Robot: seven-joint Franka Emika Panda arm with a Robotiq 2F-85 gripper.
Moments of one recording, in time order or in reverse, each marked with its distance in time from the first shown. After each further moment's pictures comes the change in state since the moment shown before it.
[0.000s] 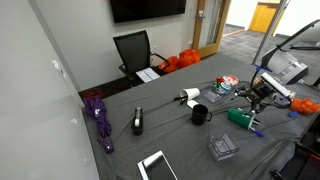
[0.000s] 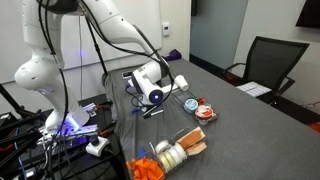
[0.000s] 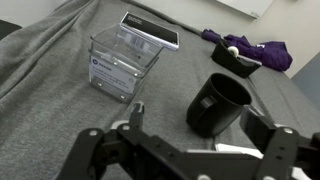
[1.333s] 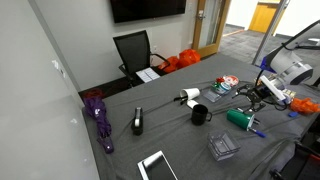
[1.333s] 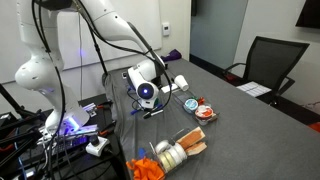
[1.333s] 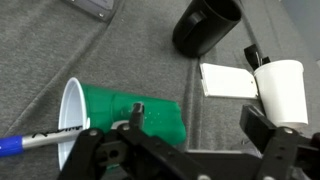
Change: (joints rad) arm 0.021 -0.068 0.008 -0.083 0.139 0.392 -0.053
